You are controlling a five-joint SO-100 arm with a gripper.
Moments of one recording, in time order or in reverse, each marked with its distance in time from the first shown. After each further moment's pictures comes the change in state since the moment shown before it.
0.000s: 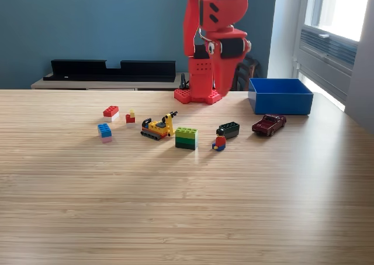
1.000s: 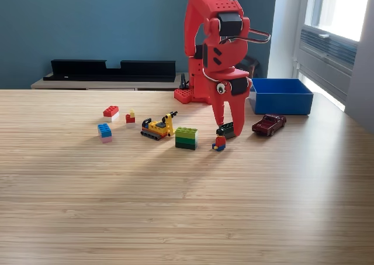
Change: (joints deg) arm -0.8 0.0 21.9 -28.2 -12.7
